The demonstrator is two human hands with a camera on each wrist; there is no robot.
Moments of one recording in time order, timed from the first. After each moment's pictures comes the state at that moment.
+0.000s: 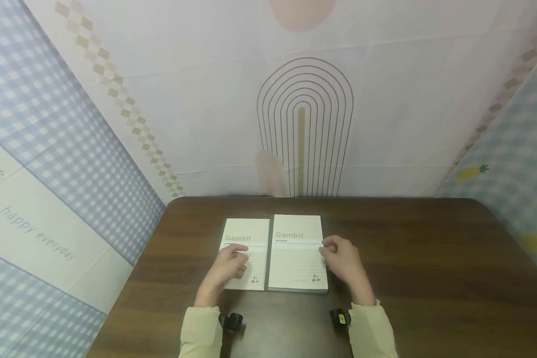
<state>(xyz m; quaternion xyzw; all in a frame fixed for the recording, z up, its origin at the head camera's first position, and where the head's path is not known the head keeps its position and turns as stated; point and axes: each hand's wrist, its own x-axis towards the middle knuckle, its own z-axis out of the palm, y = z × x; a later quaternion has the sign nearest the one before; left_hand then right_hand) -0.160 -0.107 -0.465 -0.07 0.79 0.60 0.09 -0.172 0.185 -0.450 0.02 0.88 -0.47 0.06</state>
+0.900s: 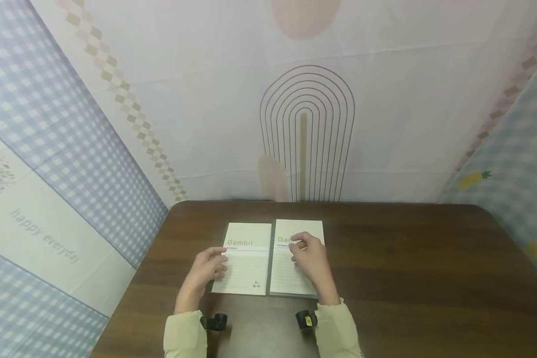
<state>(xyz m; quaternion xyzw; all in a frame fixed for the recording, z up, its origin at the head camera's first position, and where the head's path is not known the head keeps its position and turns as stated) -0.156 -0.154 -0.470 -0.14 0.78 0.61 0.03 -0.180 0.109 -0.448 0.02 0.82 -0.58 0.02</state>
